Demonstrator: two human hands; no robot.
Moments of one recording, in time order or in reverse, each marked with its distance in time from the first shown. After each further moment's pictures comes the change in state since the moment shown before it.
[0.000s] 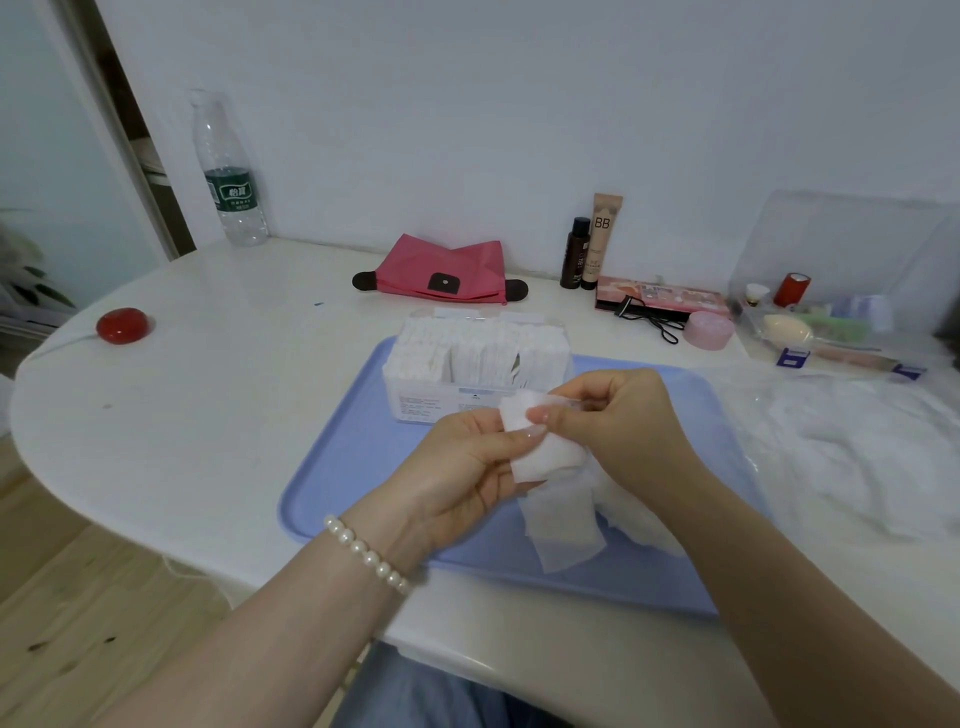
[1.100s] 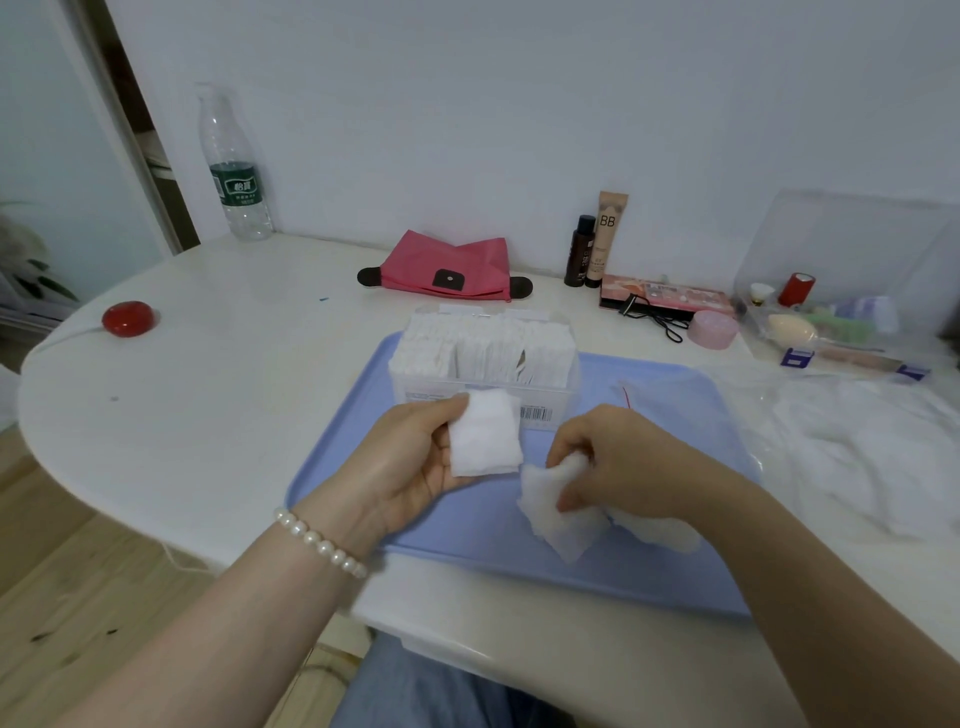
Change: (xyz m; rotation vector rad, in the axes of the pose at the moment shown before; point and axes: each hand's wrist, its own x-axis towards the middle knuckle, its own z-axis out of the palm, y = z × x) left_hand -0.002 0.011 -0.035 -0.017 0.276 0.020; right_hand 0.000 0.008 -0.011 -0.743 -0.493 -0.003
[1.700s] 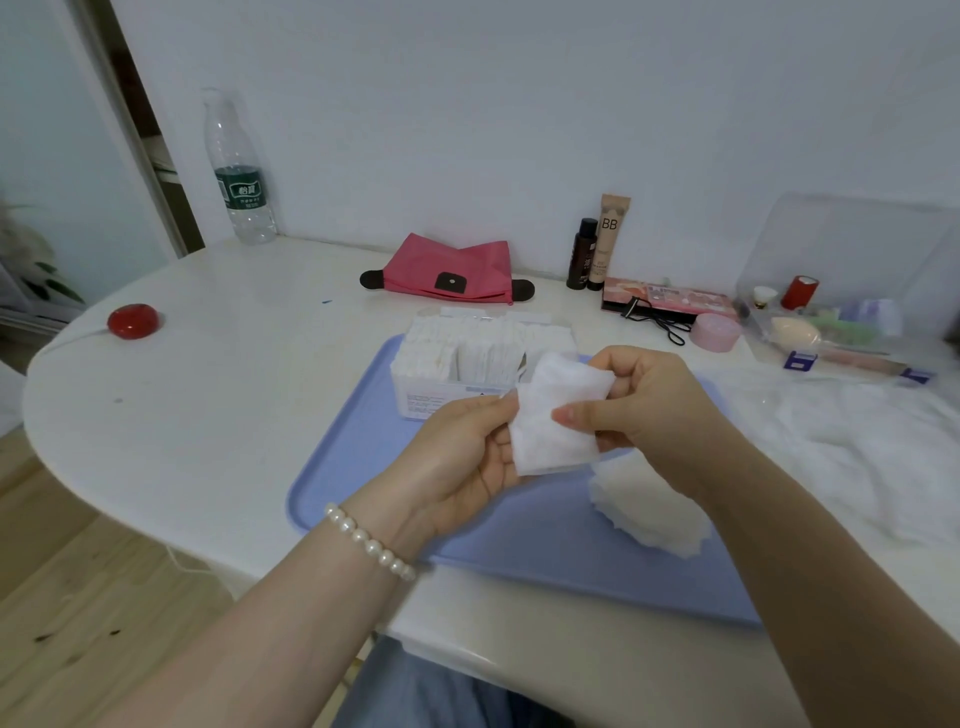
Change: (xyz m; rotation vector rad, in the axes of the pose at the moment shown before) left_hand -0.009 -0.002 0.036 -0.018 -0.182 -0.021; right_hand -0.005 -0.012 -0.021 0.986 0.277 -0.012
